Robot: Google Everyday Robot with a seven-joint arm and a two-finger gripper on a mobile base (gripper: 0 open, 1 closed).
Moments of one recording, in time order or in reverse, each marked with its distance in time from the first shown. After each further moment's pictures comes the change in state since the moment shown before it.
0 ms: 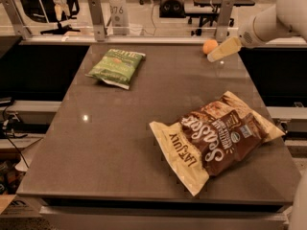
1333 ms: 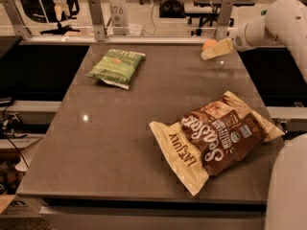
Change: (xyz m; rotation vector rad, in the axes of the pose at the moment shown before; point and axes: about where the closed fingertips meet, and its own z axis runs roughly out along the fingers) arm 0.001 -0.020 0.052 0.004 -0.078 0.102
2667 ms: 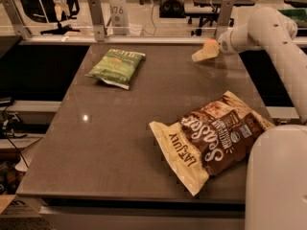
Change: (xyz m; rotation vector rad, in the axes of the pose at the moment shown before) arm 0.002 0.015 0.053 -0.047 0.005 0.049
